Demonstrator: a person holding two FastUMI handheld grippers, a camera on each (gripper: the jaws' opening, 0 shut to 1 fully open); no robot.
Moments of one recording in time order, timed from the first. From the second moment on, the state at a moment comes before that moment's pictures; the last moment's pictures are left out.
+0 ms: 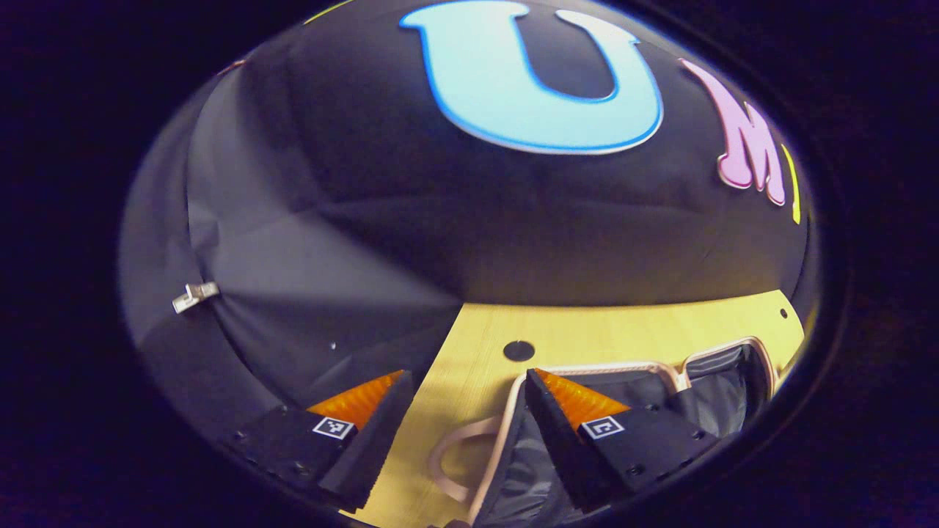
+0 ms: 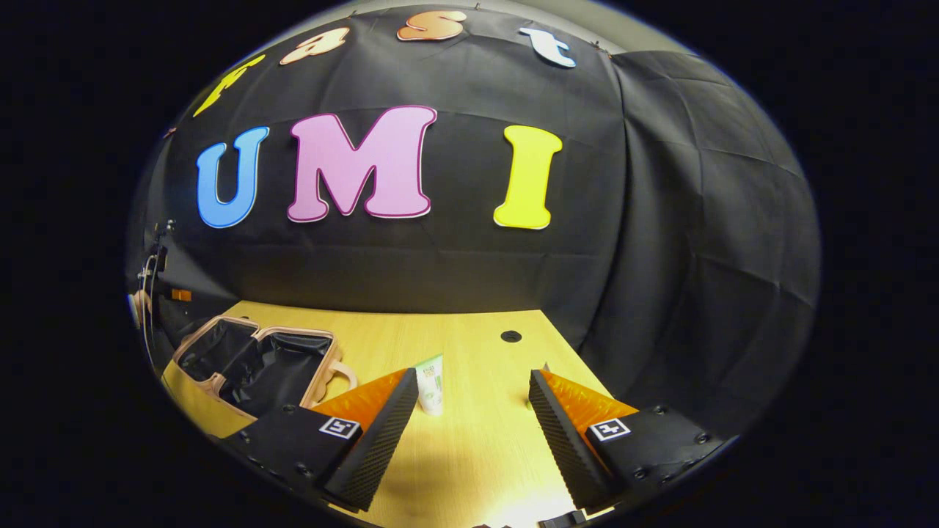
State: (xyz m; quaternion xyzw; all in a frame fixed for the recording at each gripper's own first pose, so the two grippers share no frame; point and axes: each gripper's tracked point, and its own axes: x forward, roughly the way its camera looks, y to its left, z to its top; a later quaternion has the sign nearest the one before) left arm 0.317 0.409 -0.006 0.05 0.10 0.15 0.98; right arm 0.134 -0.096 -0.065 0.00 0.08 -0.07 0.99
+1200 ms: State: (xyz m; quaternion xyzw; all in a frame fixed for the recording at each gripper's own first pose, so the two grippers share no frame) left arm 0.266 -0.200 -0.117 0.00 0.10 -0.19 0.98; right arm 0.171 -0.180 -0.113 0.02 0.11 -0.06 0.99
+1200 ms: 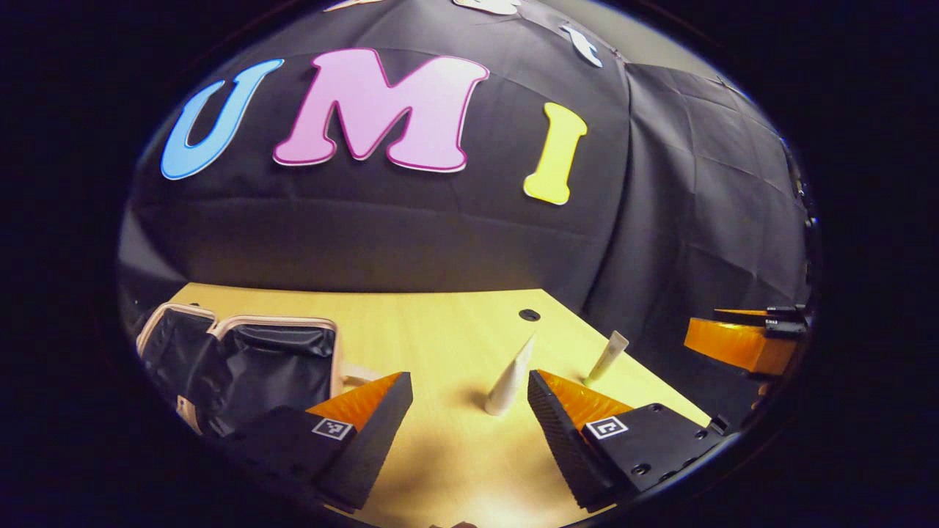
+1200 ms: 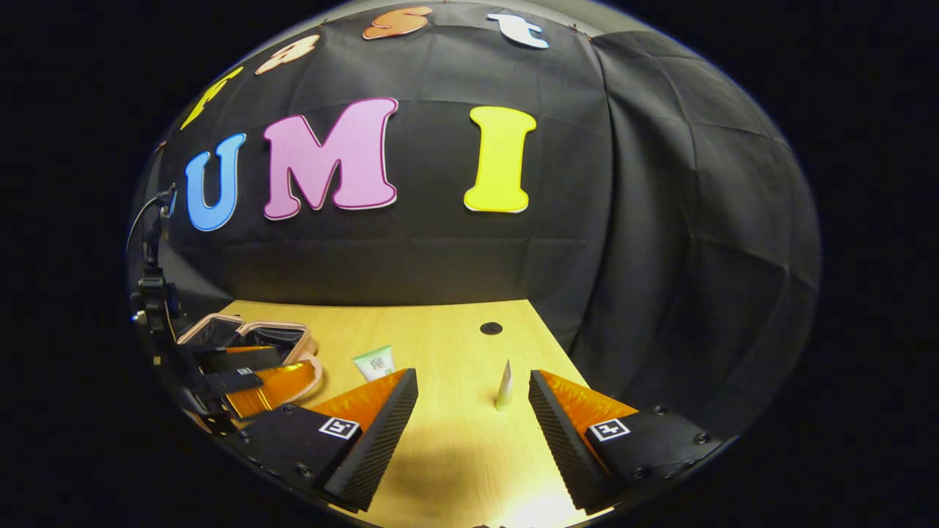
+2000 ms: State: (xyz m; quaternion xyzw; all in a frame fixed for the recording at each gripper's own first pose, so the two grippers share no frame) left arm 0.392 -0.302 -0.231 0.07 0.19 -0.22 0.96; right arm 0.310 -0.218 -0.253 0.07 0.21 -0.06 0.97
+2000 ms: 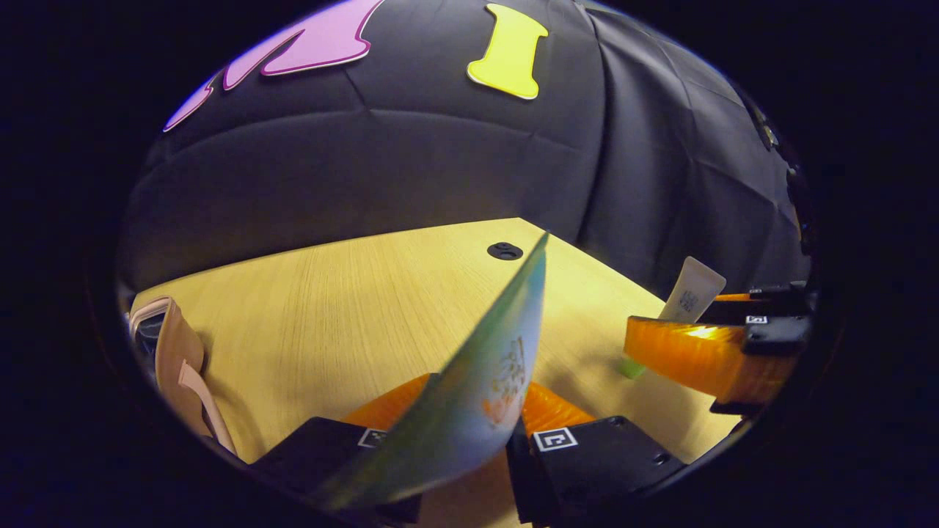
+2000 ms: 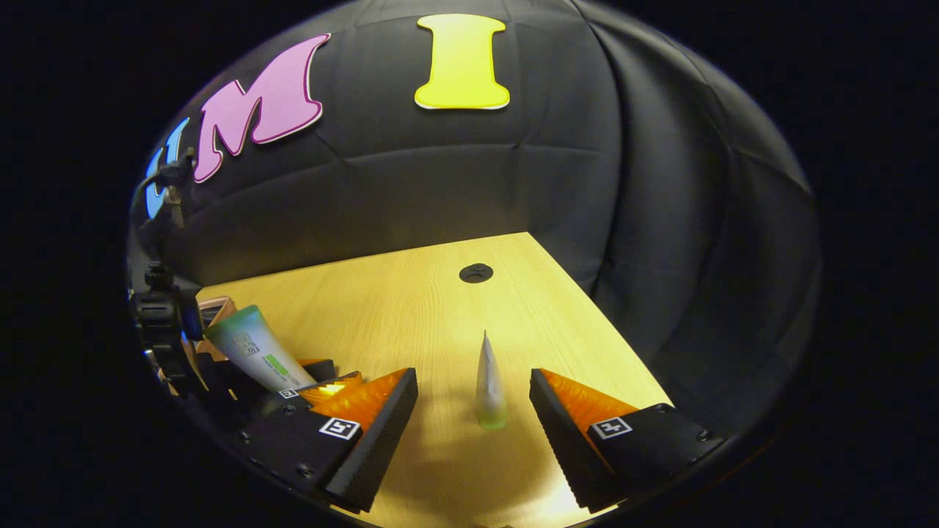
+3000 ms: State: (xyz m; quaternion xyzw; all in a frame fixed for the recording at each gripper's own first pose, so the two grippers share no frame) left arm 0.321 -0.235 -0.169 -0.04 0.14 -0.17 0.97; right arm 0.290 -0.171 -0.220 0.02 0.18 0.04 0.98
